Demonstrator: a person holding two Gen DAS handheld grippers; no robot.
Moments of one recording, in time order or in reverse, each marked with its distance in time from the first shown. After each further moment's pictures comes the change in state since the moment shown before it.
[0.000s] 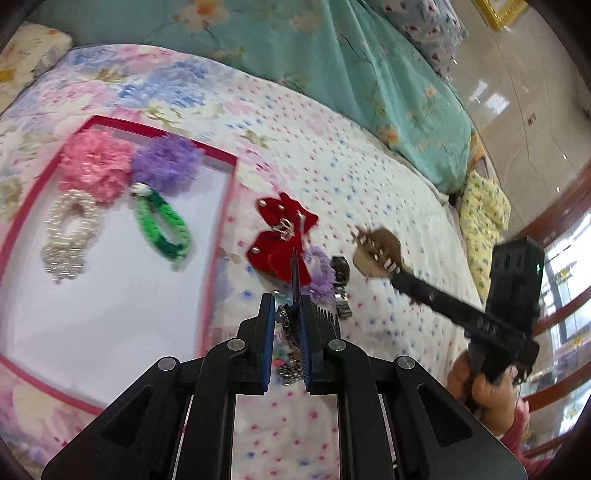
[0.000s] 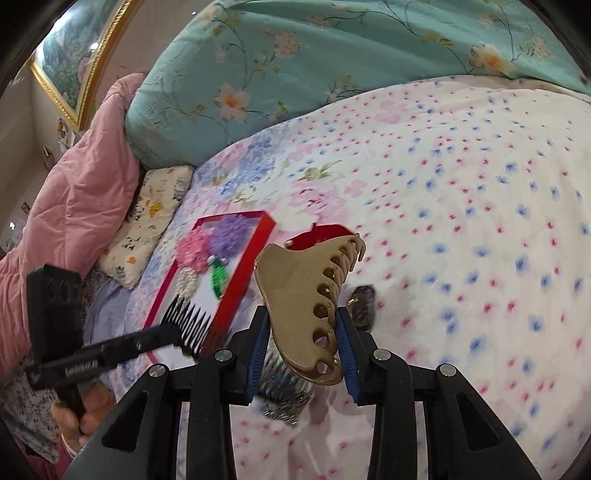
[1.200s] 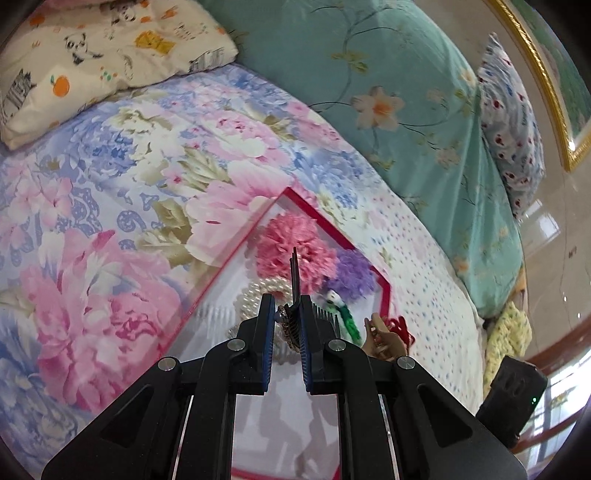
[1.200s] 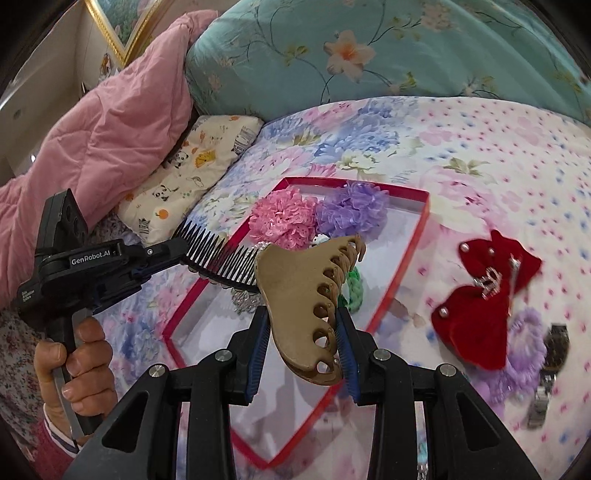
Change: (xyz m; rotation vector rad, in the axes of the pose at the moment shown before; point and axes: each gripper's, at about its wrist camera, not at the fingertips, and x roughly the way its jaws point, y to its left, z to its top) left arm -0.057 0.178 0.035 -0.345 -0.246 0.119; right arm 0.119 0.138 -0.011 -0.229 0.050 0.032
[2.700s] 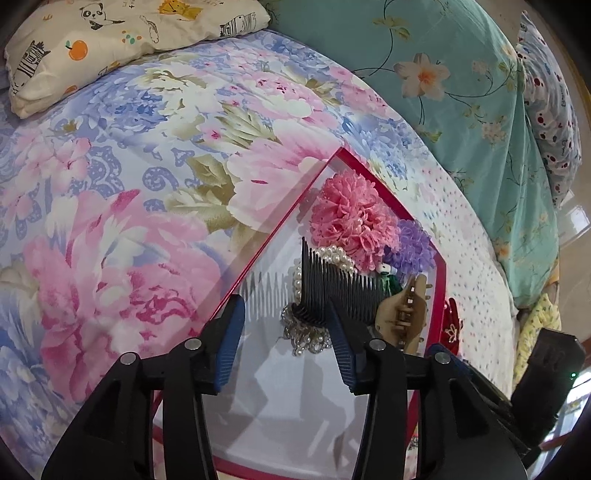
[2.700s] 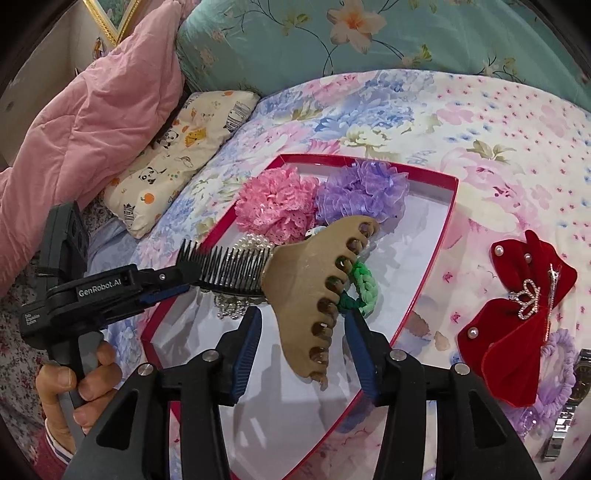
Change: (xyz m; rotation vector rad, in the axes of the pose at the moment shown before) left arm 0.028 0.020 -0.016 0.007 0.095 0.146; right arm 0.035 -0.004 0.008 0.001 0.074 0.008
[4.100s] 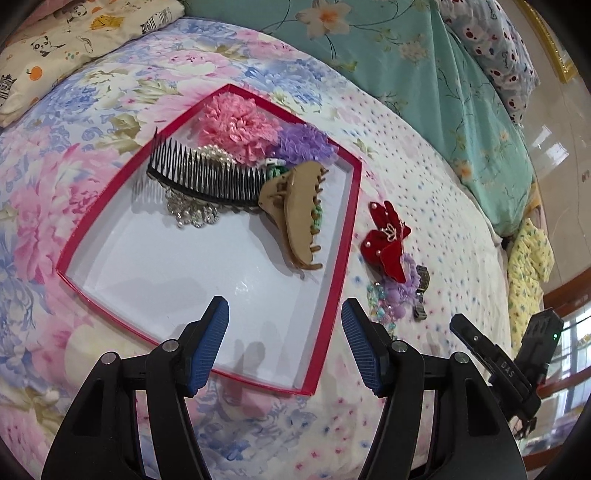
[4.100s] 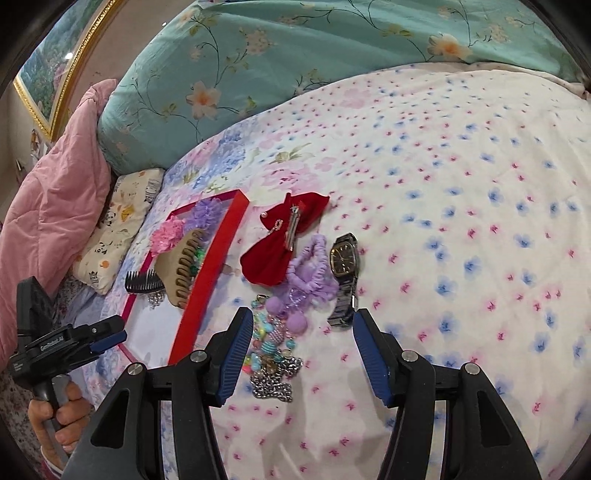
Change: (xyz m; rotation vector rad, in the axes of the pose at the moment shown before) left arm -0.040 -0.089 -0.091 0.179 0.107 -0.051; right arm -0.146 -0.116 -0.093 0.310 -0.158 -0.185
